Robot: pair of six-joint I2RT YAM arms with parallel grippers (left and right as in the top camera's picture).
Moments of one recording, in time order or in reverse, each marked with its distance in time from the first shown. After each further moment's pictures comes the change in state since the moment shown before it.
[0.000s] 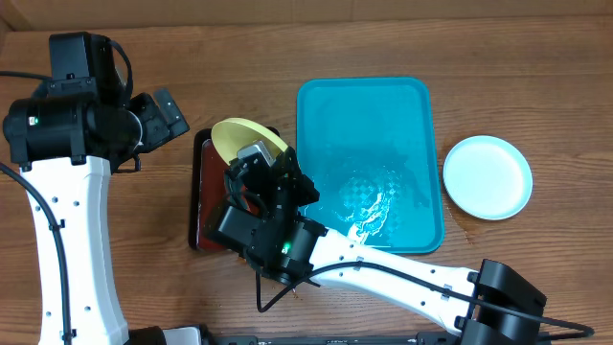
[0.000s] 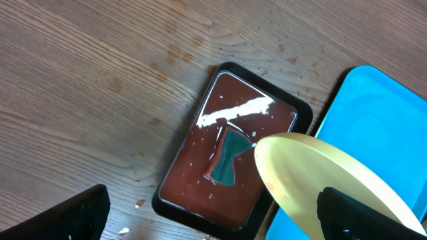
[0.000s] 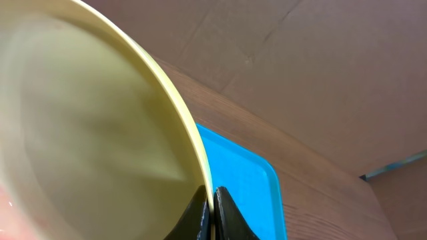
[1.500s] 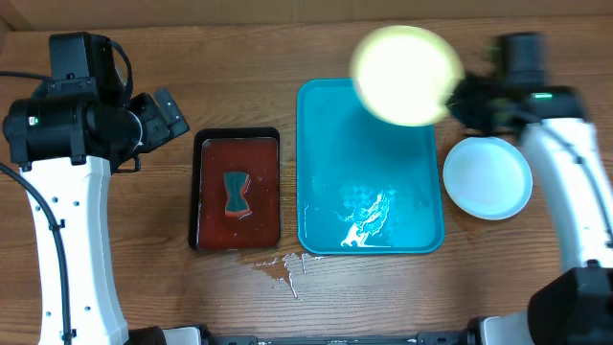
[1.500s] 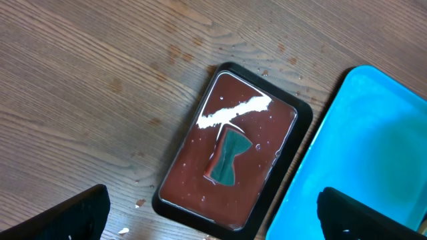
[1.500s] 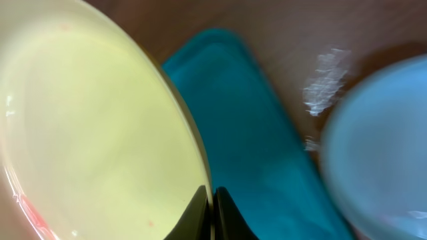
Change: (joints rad) left arm 0.000 0.000 0.000 0.000 0.000 0.000; right arm -1.220 -0.185 0.019 -0.300 -1.413 0.359
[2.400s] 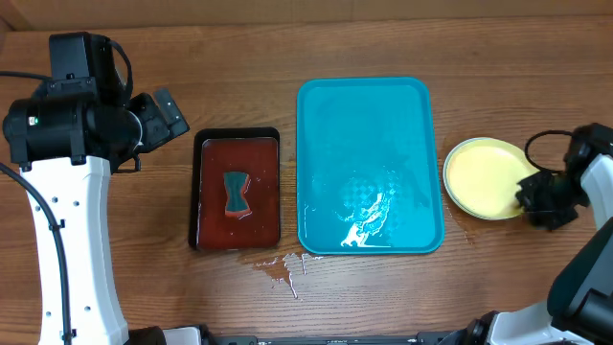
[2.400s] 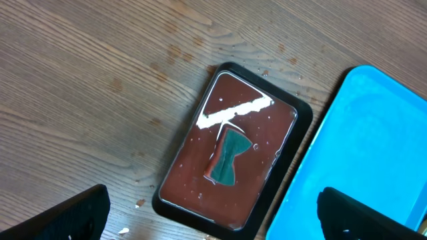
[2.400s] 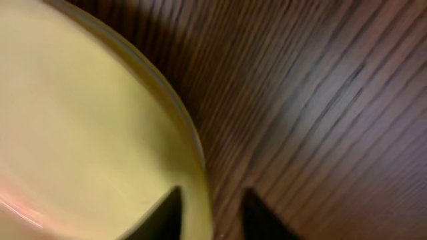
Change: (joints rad) left arm 0.000 0.000 0.000 0.000 0.000 0.000; right arm -0.440 0.081 -0.346 -0.140 0.164 -0.003
